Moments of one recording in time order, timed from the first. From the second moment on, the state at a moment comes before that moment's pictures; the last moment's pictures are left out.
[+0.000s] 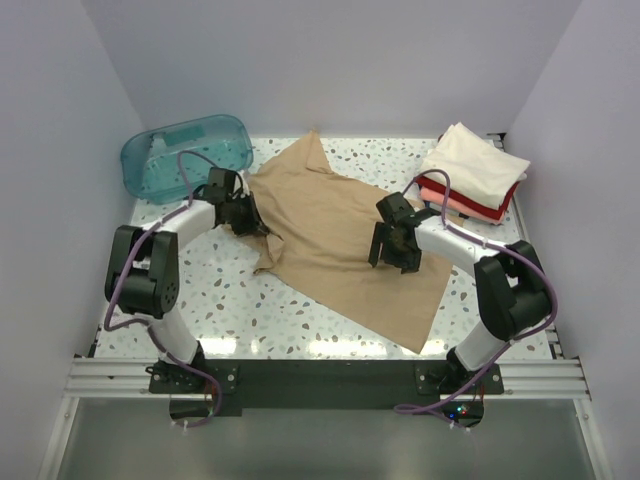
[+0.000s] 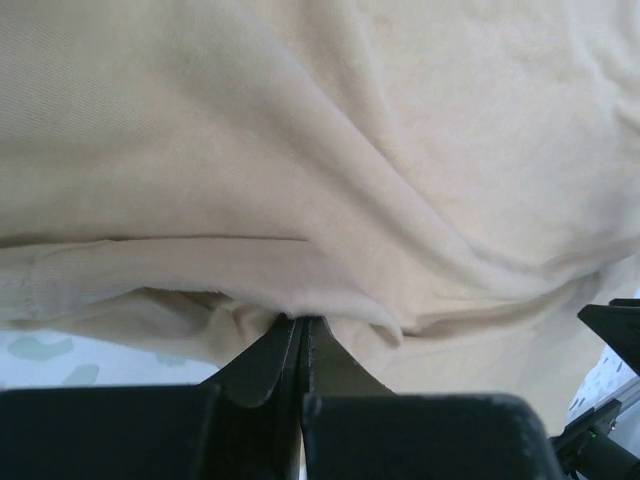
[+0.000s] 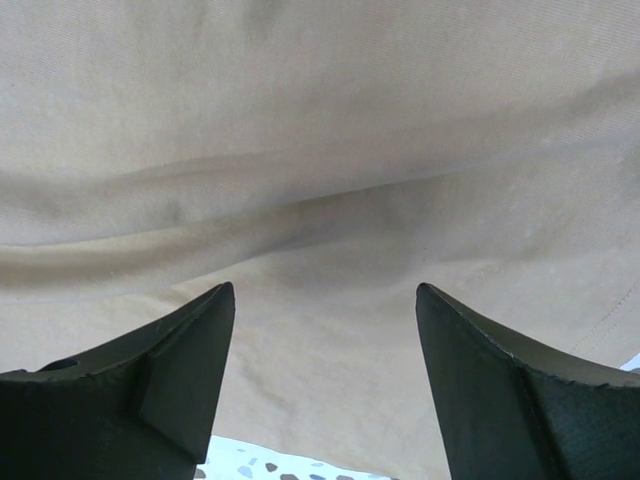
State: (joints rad) left arm -0.16 1.77 1.09 -0.33 0.36 -0.46; right arm 0.46 1.64 1.03 -0.67 0.14 0.68
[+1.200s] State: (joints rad) left arm -0.03 1.16 0.89 -0.56 0.05 -0.46; right arm 0.48 1.12 0.58 -1.02 0.09 0.82
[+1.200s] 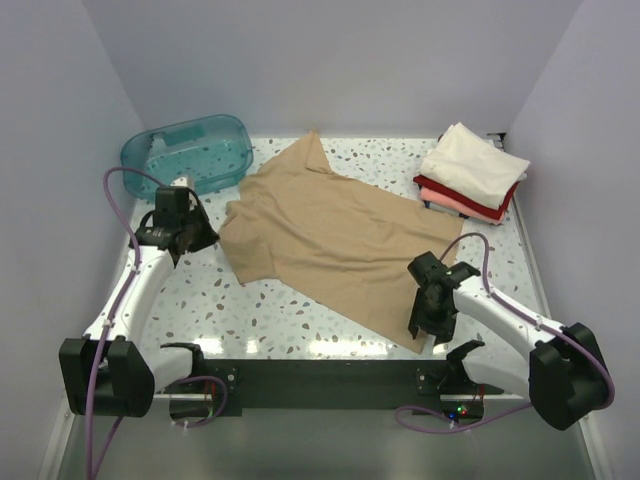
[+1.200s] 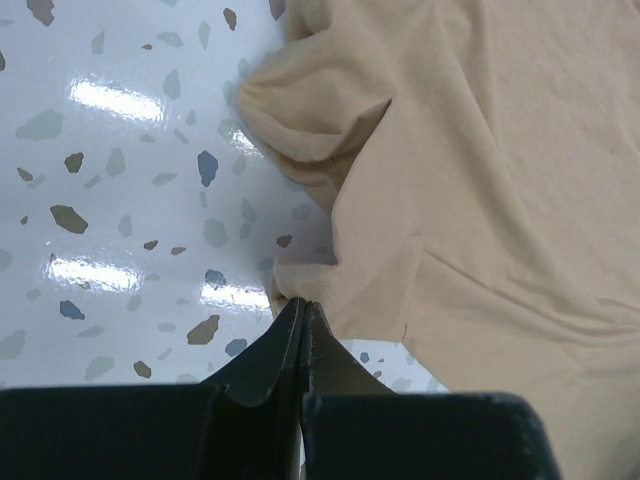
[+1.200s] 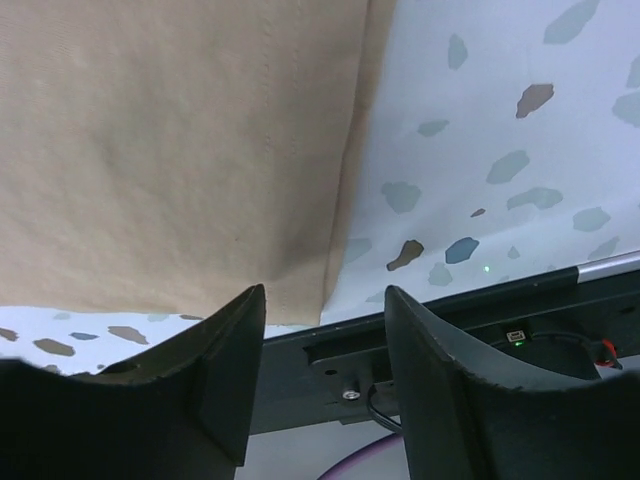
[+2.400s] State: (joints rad) left arm -0.02 1.13 0.91 -0.64 0.04 -0.46; right arm 0.51 1.16 0.51 -0.96 -0.06 0.82
